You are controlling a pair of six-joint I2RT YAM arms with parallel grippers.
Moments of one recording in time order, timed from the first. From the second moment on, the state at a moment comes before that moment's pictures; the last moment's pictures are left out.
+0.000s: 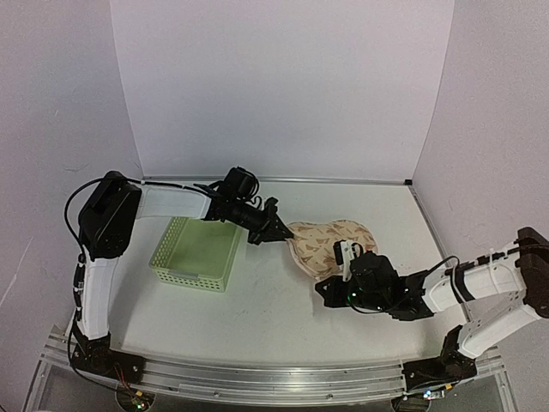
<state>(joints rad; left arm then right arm) -0.72 2.13 1.54 -0.11 0.78 -1.04 1.01 1.36 0.42 0.32 0.15 0.76</state>
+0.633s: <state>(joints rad) -0.64 2.13 1.57 -0.26 0.67 -0.89 1.03 1.60 0.74 0.24 0.21 0.83</state>
